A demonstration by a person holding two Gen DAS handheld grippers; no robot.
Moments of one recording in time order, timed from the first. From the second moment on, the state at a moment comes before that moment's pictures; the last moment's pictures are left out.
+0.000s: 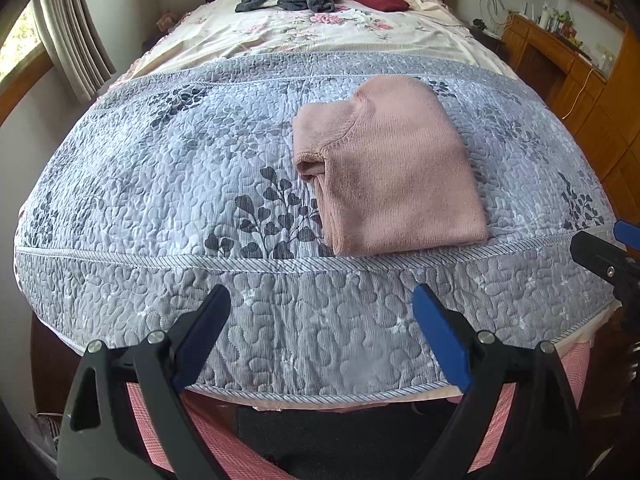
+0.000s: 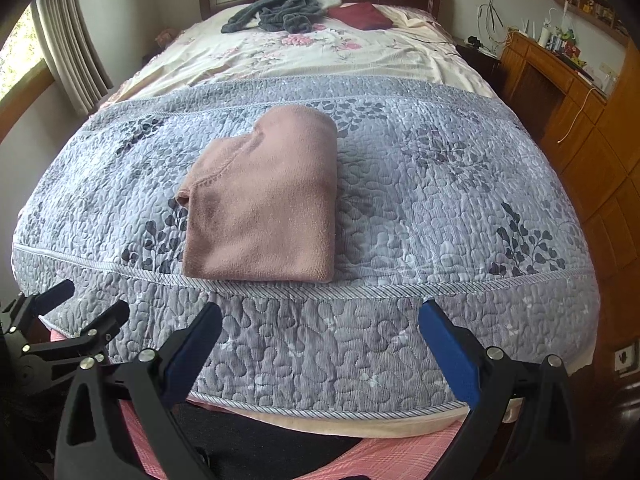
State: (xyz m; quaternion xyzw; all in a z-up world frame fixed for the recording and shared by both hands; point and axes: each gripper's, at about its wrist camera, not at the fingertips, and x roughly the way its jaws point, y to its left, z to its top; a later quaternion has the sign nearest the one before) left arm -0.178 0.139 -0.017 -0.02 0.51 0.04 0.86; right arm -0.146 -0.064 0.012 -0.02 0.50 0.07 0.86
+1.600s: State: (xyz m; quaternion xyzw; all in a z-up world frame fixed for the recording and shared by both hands) left arm -0.160 0.129 -0.020 0.00 0.51 0.04 0.86; right arm -0.123 -0.078 -0.004 -0.01 0.50 0.06 0.86
